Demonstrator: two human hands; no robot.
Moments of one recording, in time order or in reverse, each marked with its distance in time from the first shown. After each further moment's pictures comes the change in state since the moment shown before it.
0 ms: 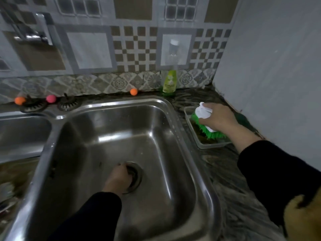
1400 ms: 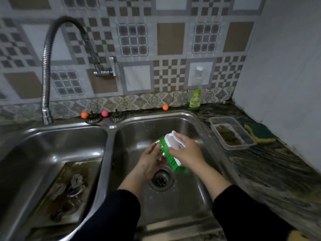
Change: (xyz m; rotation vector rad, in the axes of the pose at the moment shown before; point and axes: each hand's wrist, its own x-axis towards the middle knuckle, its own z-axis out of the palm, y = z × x) left_hand -0.104 0.011 -0.103 -1.619 -0.149 0.157; right_hand -0.138 -0.128 0.106 0.604 -0.073 -0.187
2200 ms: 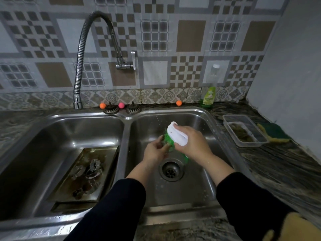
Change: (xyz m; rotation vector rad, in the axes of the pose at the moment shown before) left_hand -0.022 0.008 -0.029 0.408 0.125 0.213; right_hand -0.014 -0.025 0.013 -0.356 -0.030 -0.320
